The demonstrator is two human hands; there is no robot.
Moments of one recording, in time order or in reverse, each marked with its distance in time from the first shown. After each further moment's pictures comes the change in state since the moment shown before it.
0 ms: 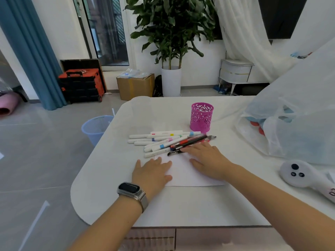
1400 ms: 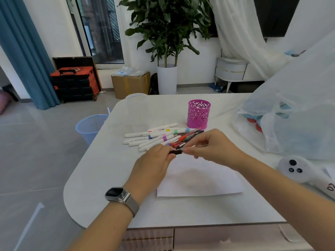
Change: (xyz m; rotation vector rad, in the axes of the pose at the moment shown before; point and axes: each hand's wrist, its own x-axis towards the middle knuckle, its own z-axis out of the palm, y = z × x) left_hand 0.003 0.001 -0.001 -0.360 0.620 0.247; right_hand -0.025 -0.036 -0.068 0.790 0.156 0.120
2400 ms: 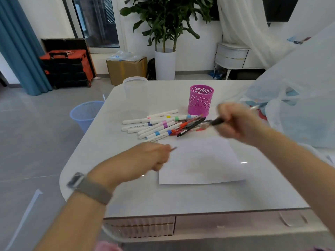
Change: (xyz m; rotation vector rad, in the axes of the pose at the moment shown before) left_hand -0.013 -0.006 -0.054 -0.673 -0.563 -0.139; right_hand 0.004 0.006 -0.035 0.798 -0.165 0.070
